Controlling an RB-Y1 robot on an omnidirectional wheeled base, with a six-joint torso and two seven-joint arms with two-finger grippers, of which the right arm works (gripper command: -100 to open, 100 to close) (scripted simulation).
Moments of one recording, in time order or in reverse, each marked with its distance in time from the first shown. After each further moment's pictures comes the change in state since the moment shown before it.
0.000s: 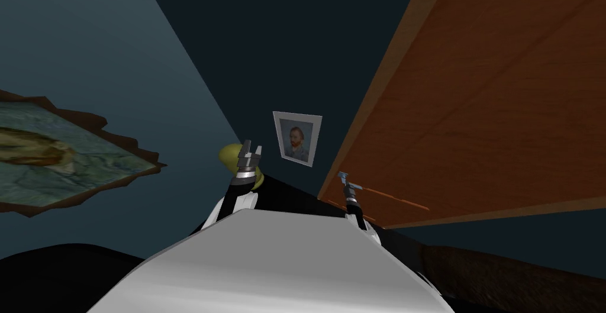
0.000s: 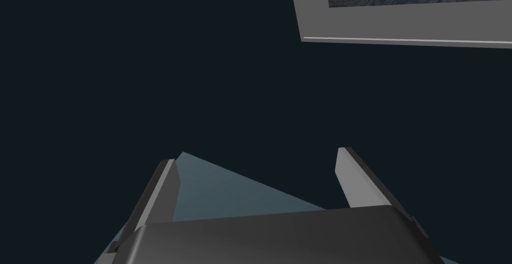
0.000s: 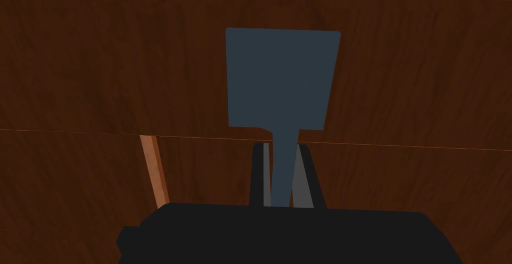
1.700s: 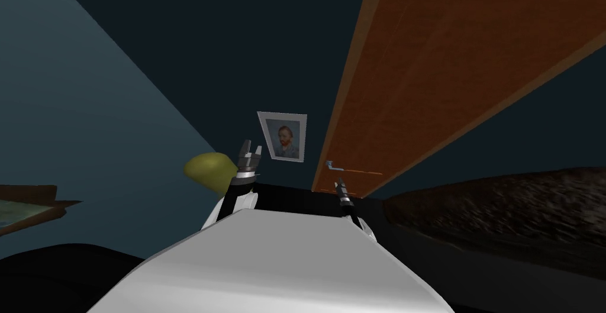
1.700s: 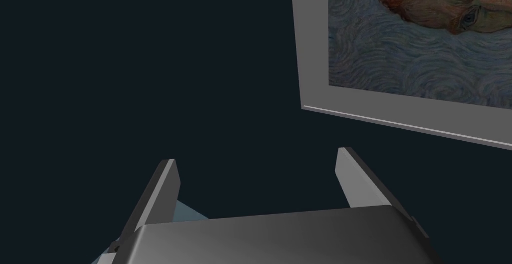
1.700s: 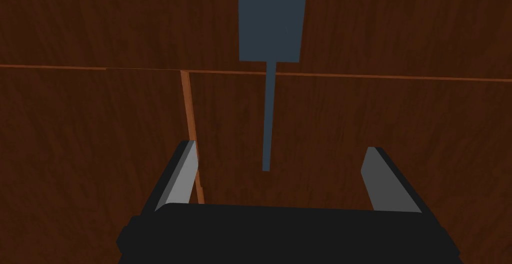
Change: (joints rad) arm 0.054 -0.009 0.156 -0.108 0.086 -0.005 -0.062
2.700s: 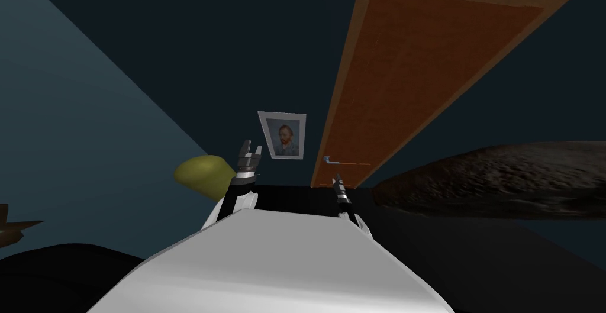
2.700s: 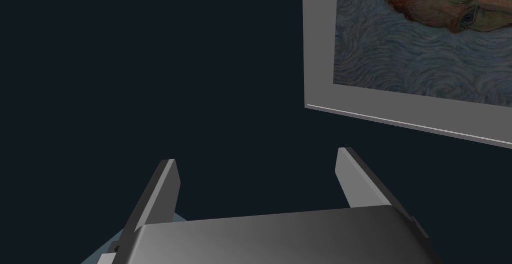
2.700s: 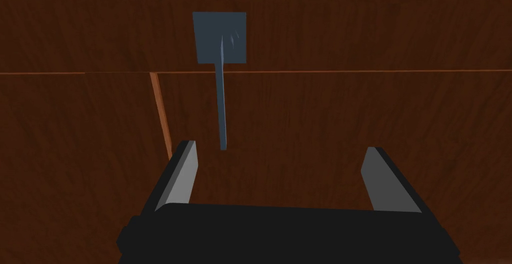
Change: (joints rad) arm 0.060 0.036 0.004 -0.197 0.016 0.038 0.030
